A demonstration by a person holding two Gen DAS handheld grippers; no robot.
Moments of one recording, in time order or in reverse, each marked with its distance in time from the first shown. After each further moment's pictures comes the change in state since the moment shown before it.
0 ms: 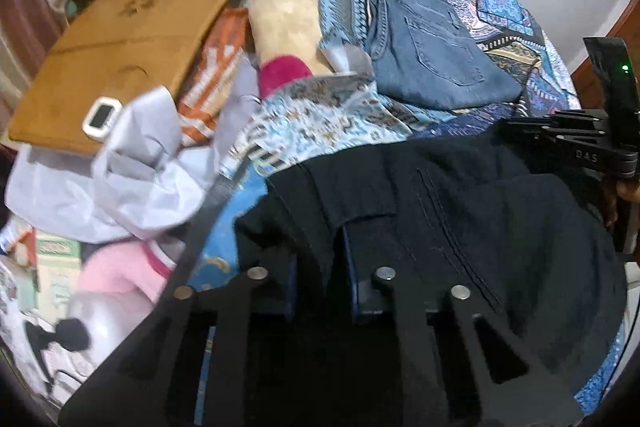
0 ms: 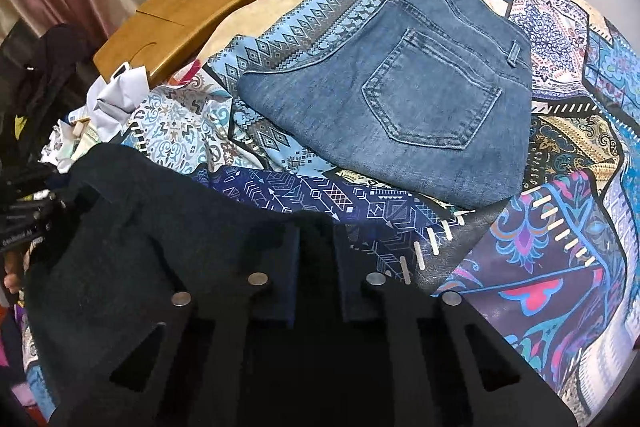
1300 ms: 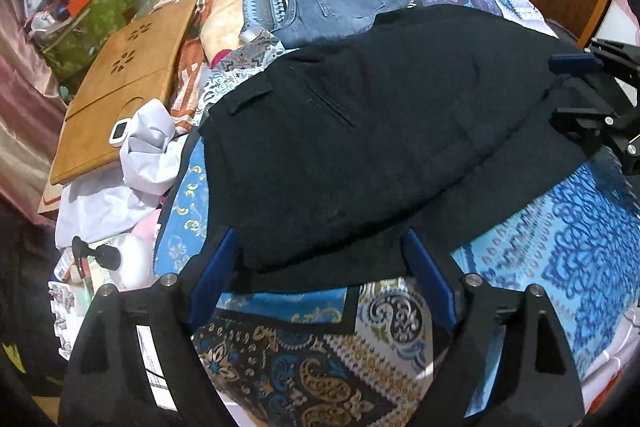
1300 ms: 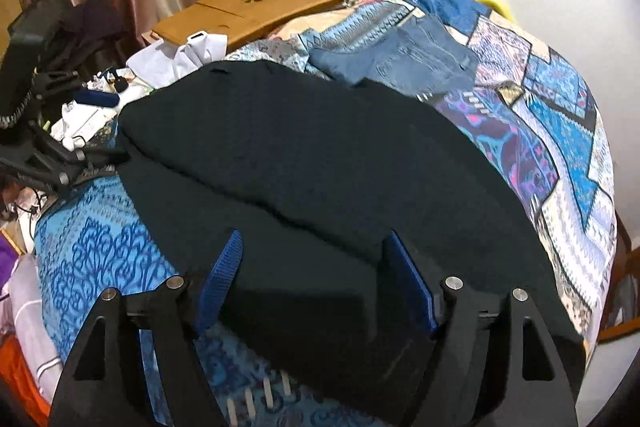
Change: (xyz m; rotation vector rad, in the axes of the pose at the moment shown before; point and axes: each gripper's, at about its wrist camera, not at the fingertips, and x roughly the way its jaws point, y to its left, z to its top) left arm -0.070 -0.086 -0.105 0.319 0.001 0.101; right arm -0.106 0.074 -0.149 -0.107 -0.161 -0.094
